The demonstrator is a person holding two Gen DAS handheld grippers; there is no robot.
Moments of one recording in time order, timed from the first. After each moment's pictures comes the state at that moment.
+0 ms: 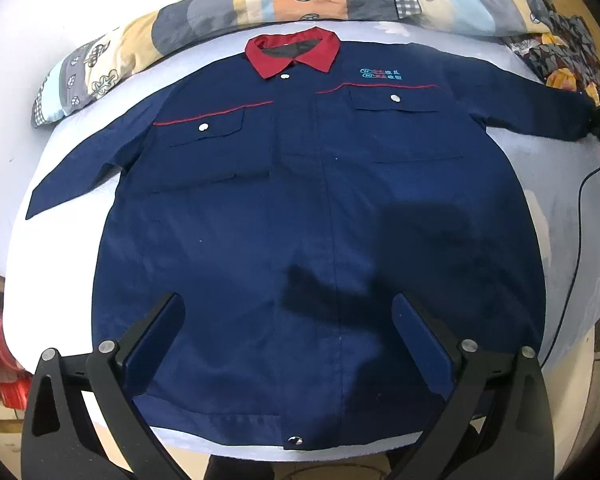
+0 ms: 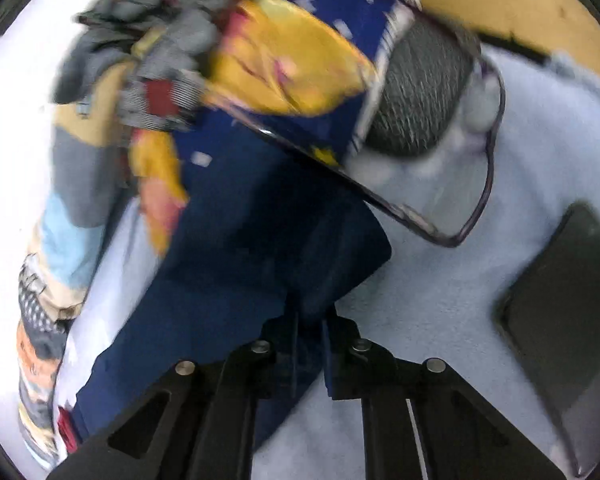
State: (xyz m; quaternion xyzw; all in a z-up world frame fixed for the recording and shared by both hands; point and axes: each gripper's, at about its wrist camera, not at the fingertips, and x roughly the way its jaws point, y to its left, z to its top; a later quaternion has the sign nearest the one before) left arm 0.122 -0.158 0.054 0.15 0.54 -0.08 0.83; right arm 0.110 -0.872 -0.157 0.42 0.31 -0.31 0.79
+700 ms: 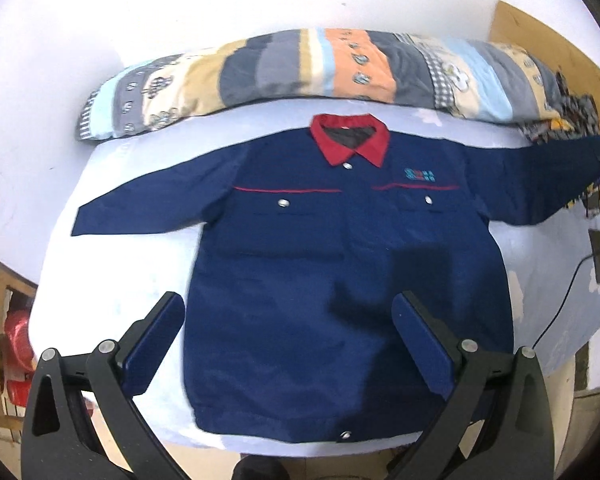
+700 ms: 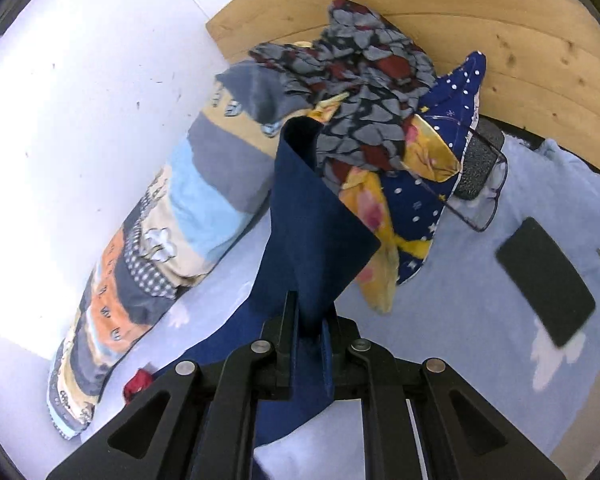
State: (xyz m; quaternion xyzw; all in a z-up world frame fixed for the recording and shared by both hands) left arm 0.149 -0.066 0.198 0.10 0.48 -0.06 0.87; right arm 0.080 -0.731 0.023 0.40 0.27 -0.26 0.84
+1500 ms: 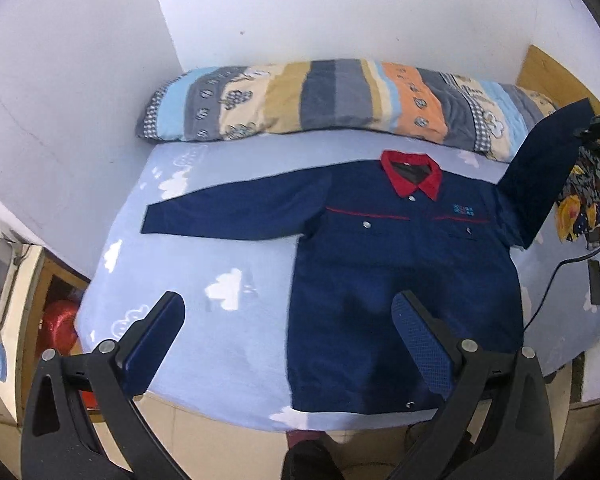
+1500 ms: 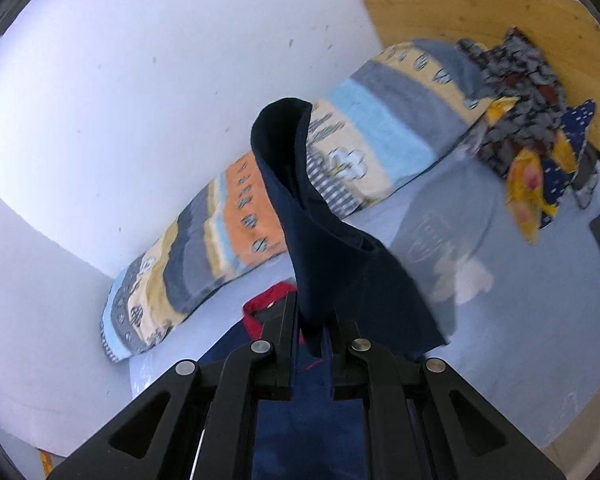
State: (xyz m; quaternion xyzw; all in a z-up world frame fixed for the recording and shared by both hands) left arm 0.132 0.079 0.286 0.08 0.46 -0.01 0.88; right arm 0.145 -0.459 0.141 0.35 0.30 -0.11 0.88
